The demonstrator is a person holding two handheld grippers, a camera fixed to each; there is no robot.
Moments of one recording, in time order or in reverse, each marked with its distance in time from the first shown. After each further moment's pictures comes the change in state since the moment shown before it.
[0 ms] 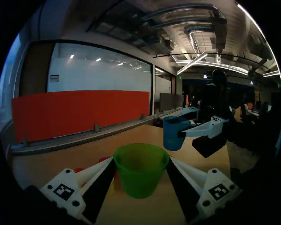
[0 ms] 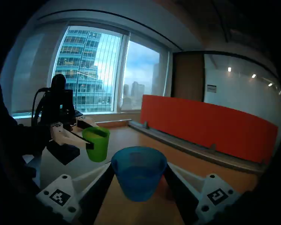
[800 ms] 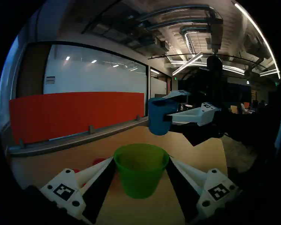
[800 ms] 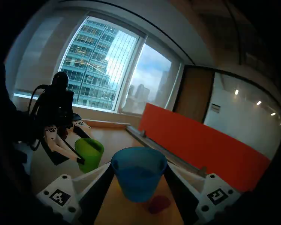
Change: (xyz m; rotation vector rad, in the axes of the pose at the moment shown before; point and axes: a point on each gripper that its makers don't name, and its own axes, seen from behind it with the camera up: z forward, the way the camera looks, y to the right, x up) left arm 0.000 0.019 0.002 -0.041 0.016 0.012; right arm 0.049 0.016 0.011 0.000 0.021 -0.216
